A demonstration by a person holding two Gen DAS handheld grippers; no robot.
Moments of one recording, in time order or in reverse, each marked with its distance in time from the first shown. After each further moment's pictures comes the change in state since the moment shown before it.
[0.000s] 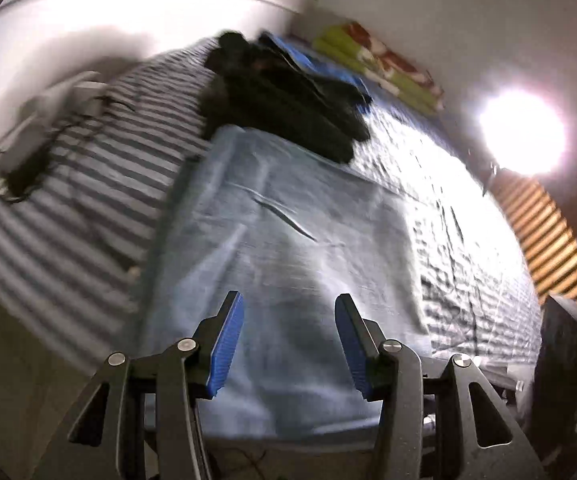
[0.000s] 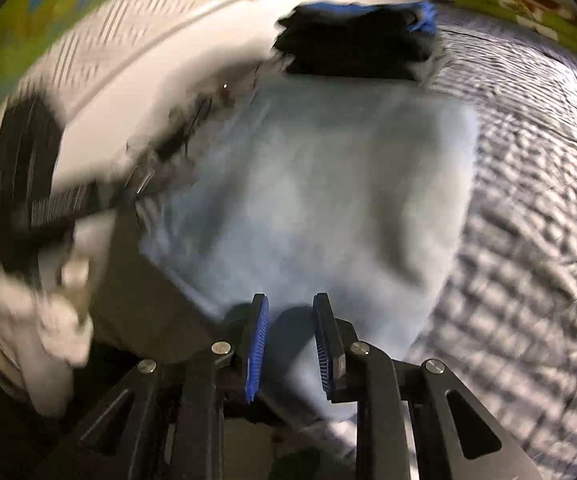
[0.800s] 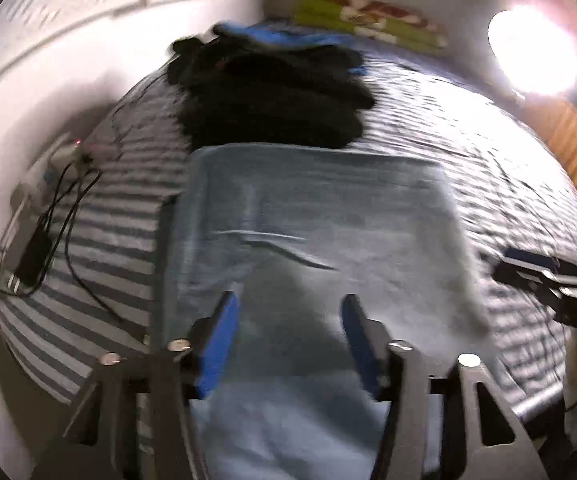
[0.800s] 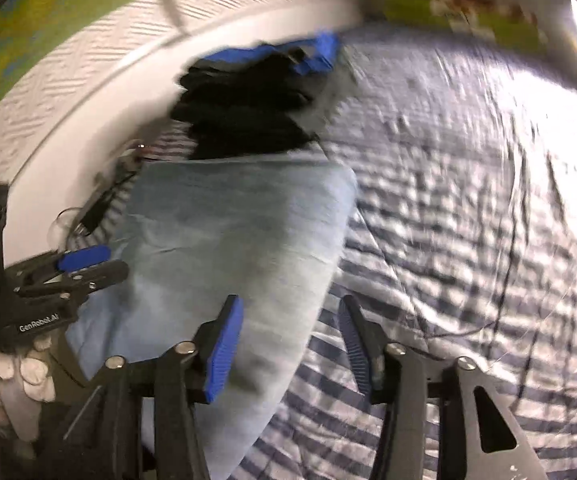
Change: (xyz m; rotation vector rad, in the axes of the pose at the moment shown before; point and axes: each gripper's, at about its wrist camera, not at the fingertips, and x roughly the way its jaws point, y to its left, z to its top) left arm 0.050 -0.026 0.031 0.197 0.069 0.215; right arm -0.014 -0.099 0.054 0.205 -0.093 -0.129
